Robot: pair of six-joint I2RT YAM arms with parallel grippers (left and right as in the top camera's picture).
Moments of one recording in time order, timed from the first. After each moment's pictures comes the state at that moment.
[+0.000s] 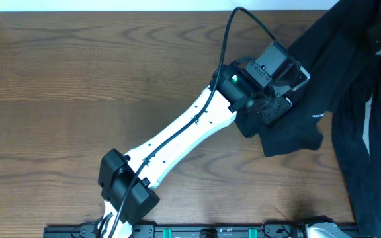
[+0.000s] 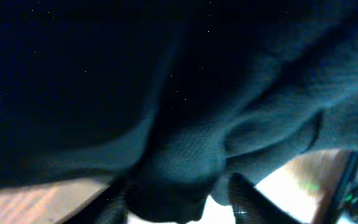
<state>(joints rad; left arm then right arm) -0.88 1.99 2.04 -1.01 0.21 0.06 0.16 1.26 2.10 -0.69 -0.07 0.51</state>
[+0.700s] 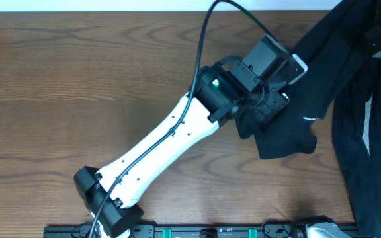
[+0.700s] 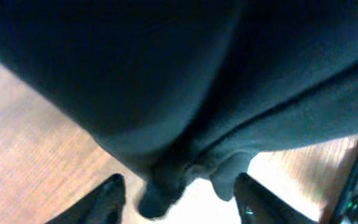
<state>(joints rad) -0.88 1.87 2.04 -1.02 0.13 0.06 0.16 1.26 2.10 -0.73 -0.07 0.51</state>
